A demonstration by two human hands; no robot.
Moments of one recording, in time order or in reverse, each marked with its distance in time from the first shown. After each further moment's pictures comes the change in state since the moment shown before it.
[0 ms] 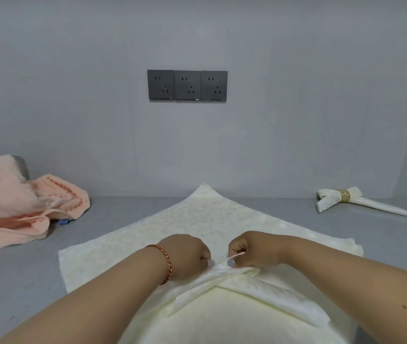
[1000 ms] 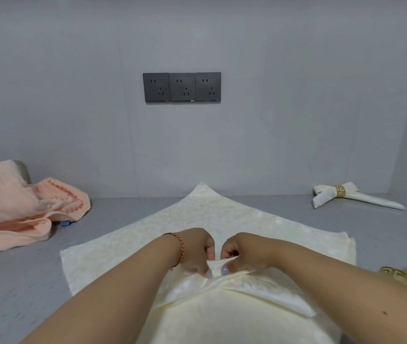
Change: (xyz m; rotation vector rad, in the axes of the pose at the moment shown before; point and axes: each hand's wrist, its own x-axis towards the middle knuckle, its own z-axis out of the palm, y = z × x) left_hand 0.024 0.008 -0.001 -0.277 -0.089 -0.090; right_hand -0.003 -0.006 0.015 -0.013 0.047 -0.039
